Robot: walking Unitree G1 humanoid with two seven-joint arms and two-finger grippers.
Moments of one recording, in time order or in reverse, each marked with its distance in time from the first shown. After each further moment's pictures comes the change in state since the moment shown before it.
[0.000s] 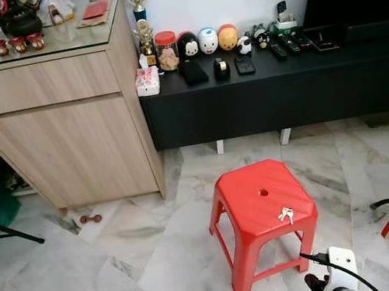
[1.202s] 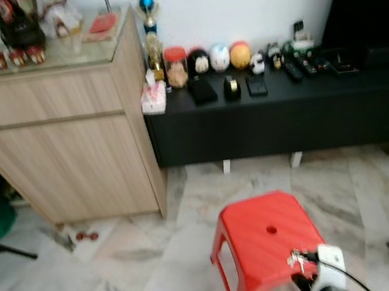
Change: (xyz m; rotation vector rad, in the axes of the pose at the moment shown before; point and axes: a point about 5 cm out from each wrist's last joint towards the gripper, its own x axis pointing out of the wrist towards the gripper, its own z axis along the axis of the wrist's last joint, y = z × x) left arm 0.001 -0.003 0.003 -0.003 -0.008 -0.010; right arm 0.000 -0.001 -0.004 0.043 0.021 0.021
